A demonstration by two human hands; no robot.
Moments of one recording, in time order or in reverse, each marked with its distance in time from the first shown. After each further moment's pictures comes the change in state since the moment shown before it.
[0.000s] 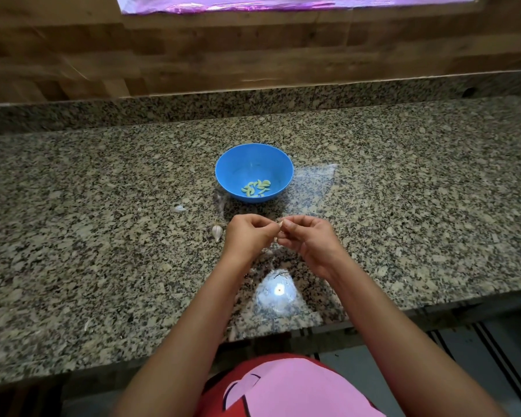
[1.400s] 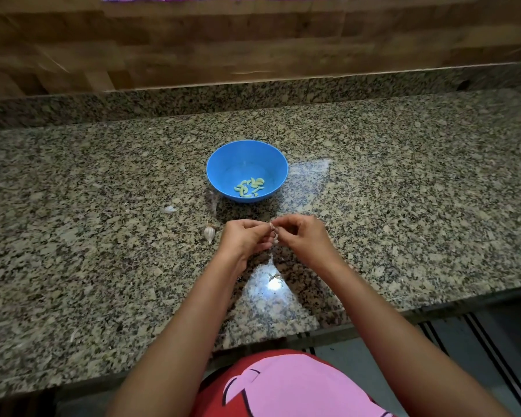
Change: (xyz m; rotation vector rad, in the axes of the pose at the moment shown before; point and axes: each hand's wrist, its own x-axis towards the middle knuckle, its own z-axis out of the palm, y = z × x) left_hand 0.026 -0.013 0.010 -0.348 -0.100 -0.295; right_hand 0.010 0.004 -0.008 -0.901 0.031 -0.334
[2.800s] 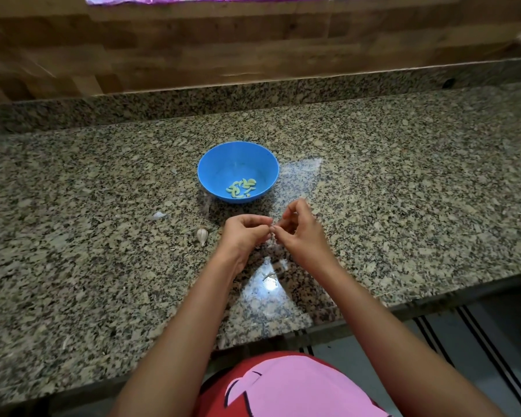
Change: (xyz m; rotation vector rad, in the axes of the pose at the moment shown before) left_hand -0.004 0.001 0.008 0.041 -0.055 0.148; right_hand -0.007 0.003 -0.003 0.031 0.124 -0.060
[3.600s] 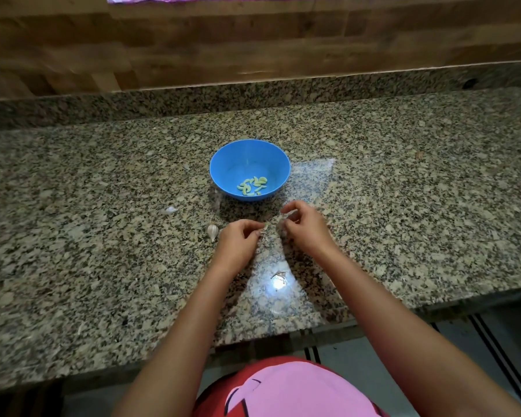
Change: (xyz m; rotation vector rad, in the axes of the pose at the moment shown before) left_hand -0.005 -0.014 -0.028 0.578 0.110 0.163; right_hand 0.027 0.005 0.008 -0.023 -0.107 0.234
